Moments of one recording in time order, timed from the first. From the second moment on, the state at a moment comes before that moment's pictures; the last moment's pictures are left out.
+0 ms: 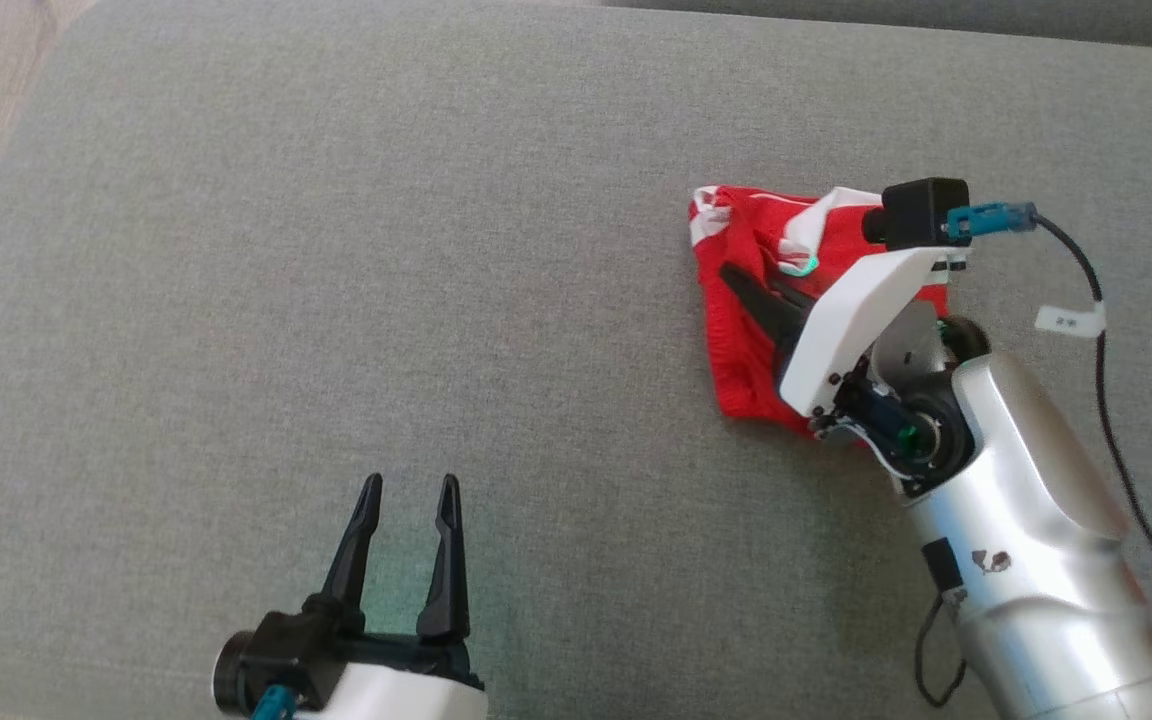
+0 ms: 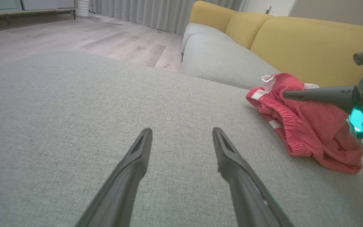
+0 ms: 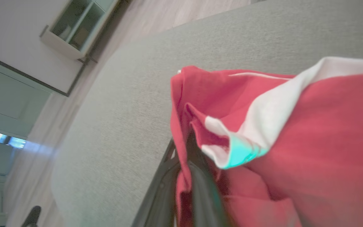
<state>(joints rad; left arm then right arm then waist) 0.04 0.05 -0.37 0.13 -0.33 0.05 -0.26 -0.55 -0.07 0.28 0.44 0.65 0.12 0.57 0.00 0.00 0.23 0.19</state>
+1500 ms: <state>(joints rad) 0.24 0.05 -0.16 0.08 -0.26 0.01 -0.26 0.06 -0.08 -0.08 0.20 0.03 0.12 -0.23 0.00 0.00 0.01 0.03</state>
